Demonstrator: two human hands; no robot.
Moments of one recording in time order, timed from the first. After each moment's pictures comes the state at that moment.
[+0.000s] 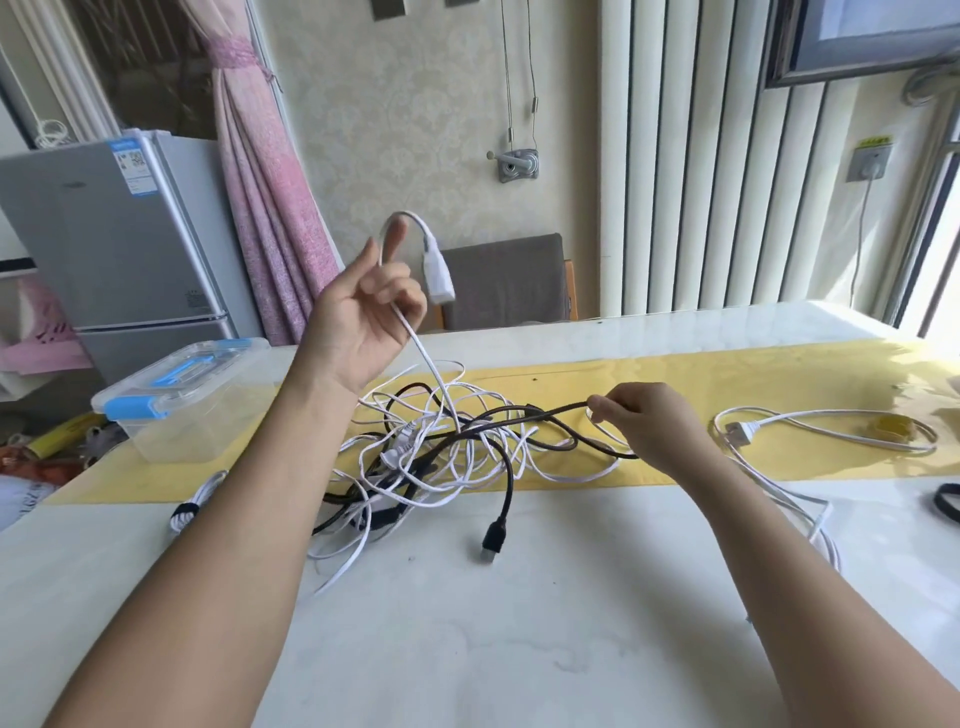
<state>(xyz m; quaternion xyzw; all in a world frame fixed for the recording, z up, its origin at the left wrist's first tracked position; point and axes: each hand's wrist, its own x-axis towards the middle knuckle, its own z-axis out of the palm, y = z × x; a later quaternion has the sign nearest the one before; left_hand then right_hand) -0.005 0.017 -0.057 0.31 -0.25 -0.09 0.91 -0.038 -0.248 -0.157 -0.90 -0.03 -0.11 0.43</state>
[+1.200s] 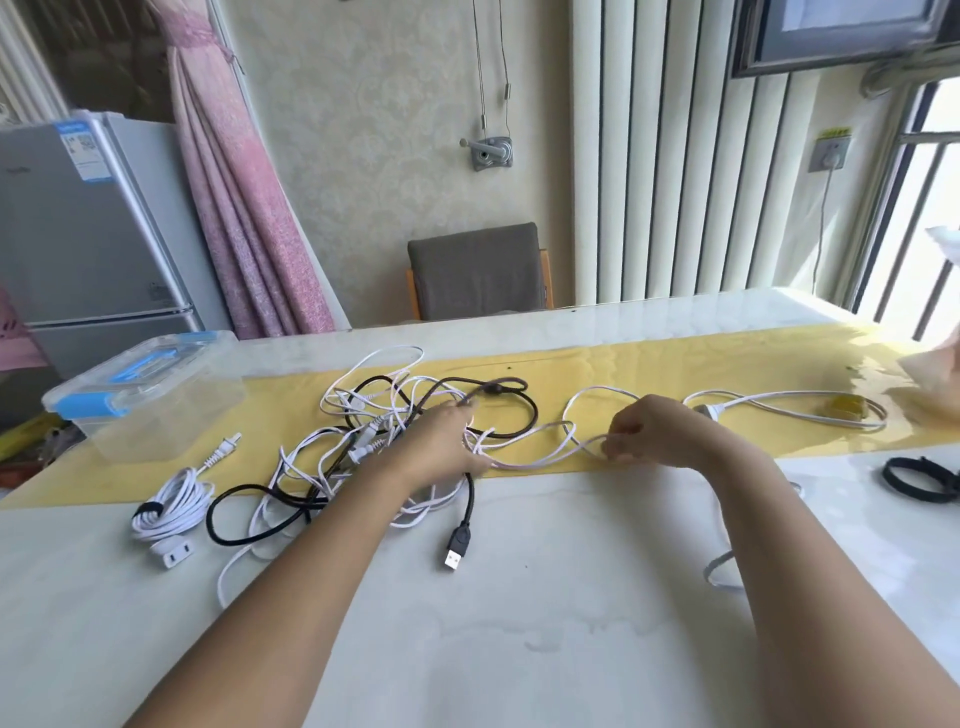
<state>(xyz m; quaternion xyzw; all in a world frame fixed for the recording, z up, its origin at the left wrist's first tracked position) -0.006 -0.036 -0.177 0.98 -0.13 -0.01 0.14 -0.027 -0.298 -0.175 -0.97 -0.03 0.05 0.24</state>
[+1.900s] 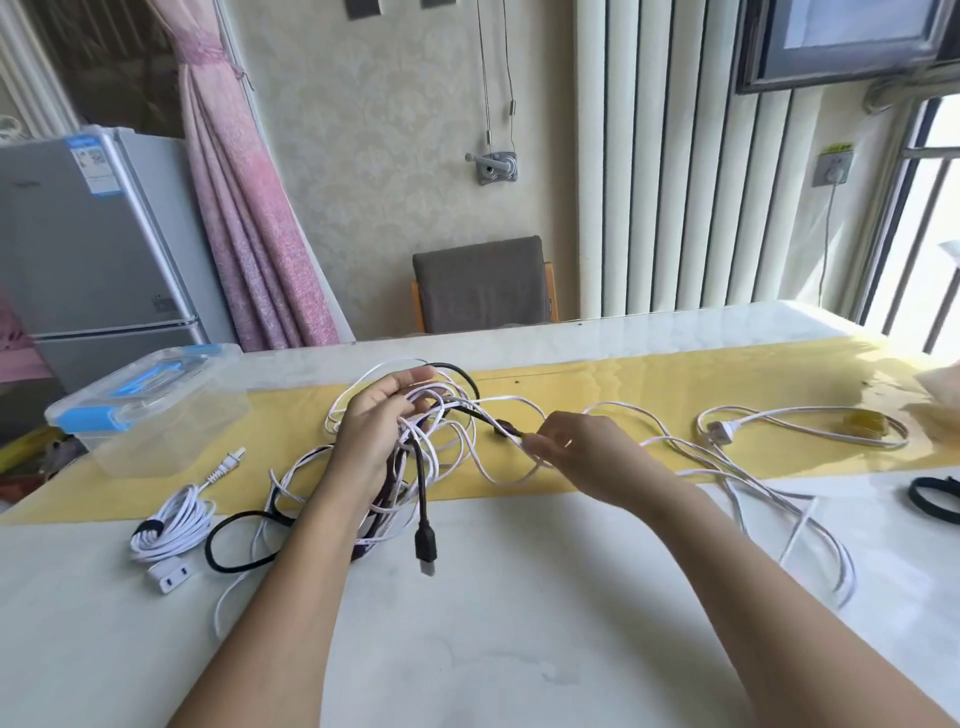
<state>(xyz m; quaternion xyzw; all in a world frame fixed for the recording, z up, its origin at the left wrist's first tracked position) -0.020 -0.004 -0.153 0.64 -0.02 0.09 0.77 -0.046 -0.218 -0.169 -0.94 -0.09 -0.03 0.32</state>
